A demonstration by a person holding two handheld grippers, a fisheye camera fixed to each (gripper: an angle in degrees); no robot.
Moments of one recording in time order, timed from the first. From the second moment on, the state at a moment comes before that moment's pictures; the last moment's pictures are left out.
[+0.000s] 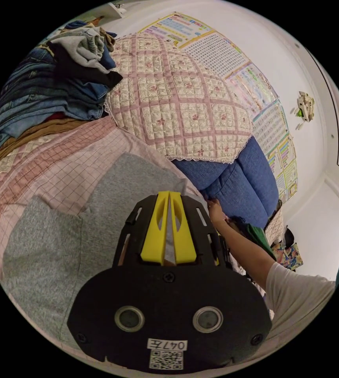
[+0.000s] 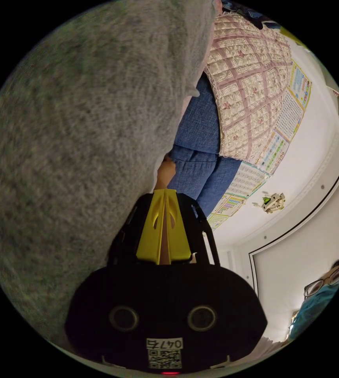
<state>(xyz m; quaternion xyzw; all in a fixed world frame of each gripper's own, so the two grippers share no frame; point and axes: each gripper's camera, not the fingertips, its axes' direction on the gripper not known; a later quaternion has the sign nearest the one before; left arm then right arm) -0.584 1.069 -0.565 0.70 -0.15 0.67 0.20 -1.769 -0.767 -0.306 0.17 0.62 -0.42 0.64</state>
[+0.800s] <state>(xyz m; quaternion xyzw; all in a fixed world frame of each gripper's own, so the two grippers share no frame) -0.647 1.086 -0.578 0.67 -0.09 0.70 0.23 -1.732 -0.779 -0.356 0.17 0.62 -0.42 0.64</state>
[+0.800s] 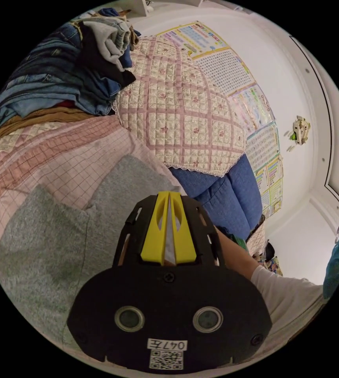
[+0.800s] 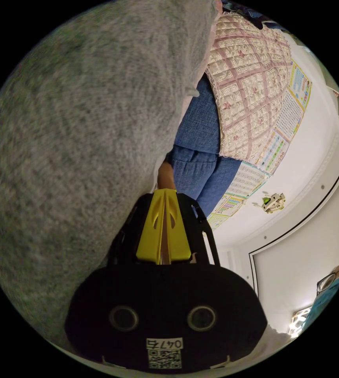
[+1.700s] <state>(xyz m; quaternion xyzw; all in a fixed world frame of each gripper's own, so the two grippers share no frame) -0.621 1.030 -0.567 0.69 -0.09 0.69 0.19 -1.699 -0.784 -0.355 0.17 0.63 -0.42 0.64</state>
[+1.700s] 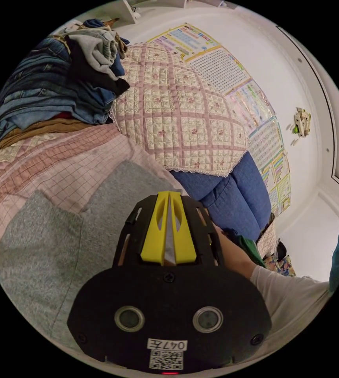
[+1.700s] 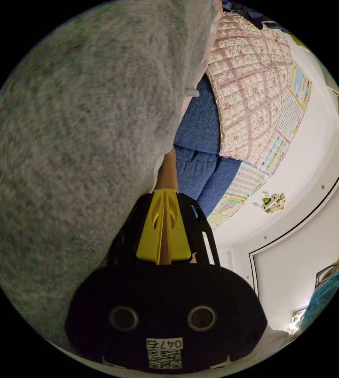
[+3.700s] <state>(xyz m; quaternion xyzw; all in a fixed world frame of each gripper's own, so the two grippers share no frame) -0.614 1.140 -0.763 0.62 -0.01 0.74 0.25 -1.682 -0.788 -0.331 0.17 0.63 -0.42 0.64</state>
